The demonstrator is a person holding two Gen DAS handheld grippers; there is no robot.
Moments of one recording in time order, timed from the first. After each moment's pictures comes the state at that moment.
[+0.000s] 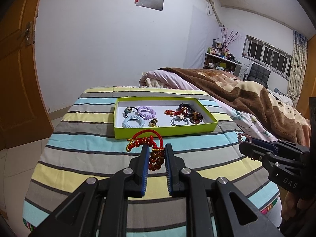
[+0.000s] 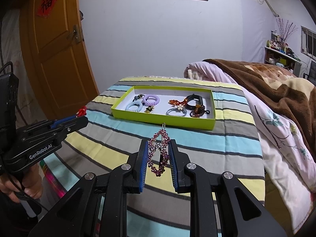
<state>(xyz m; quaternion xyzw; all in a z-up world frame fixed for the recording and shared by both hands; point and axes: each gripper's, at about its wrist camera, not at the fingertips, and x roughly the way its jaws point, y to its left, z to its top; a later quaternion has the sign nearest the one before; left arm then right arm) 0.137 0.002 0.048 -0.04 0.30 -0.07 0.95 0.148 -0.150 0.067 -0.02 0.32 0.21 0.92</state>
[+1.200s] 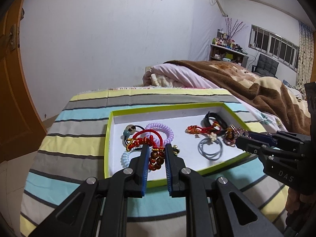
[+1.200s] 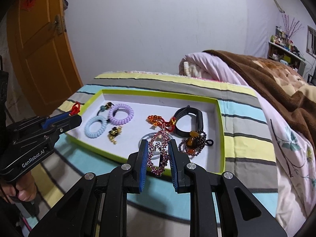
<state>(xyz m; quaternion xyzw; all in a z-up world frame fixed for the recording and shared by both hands) 0.269 0.005 0.014 -0.02 0.32 -0.06 0.94 0.304 -0.128 0.026 -0.03 0.36 0.20 0.91</state>
